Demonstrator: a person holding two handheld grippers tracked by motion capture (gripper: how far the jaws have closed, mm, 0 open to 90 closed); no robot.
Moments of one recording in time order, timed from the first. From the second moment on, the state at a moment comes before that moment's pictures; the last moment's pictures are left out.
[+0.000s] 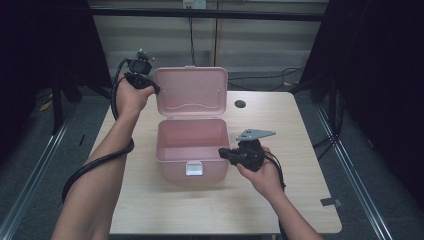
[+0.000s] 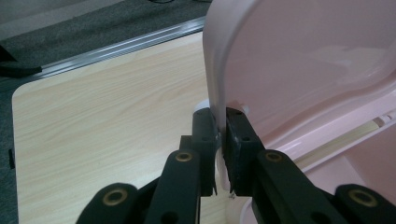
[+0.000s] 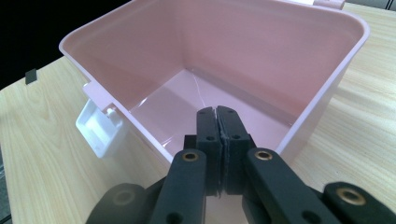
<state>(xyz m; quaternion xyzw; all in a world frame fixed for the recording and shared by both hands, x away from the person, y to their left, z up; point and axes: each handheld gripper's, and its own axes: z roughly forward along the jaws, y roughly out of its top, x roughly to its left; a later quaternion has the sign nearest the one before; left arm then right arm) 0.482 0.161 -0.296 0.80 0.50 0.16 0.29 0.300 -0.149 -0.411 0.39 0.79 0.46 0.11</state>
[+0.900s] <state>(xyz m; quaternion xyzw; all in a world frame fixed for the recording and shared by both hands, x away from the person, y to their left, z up) 0.516 0.154 -0.324 0.79 0.53 0.16 0.28 0.300 -0.150 -0.413 0.39 0.79 0.47 0.11</state>
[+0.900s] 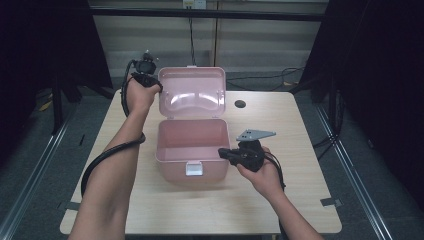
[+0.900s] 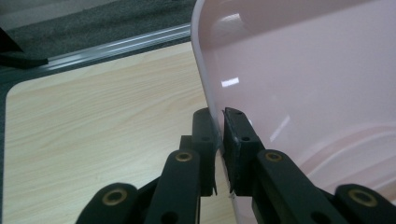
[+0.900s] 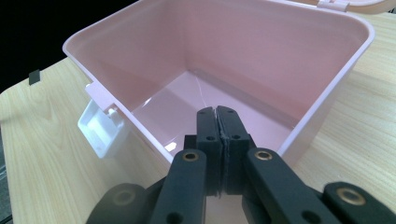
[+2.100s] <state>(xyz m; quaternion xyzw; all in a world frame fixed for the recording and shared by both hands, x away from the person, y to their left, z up) 0.536 0.155 -0.369 0.77 0.56 0.13 0.27 0.303 -0.146 -0.413 0.39 0.79 0.46 0.11</state>
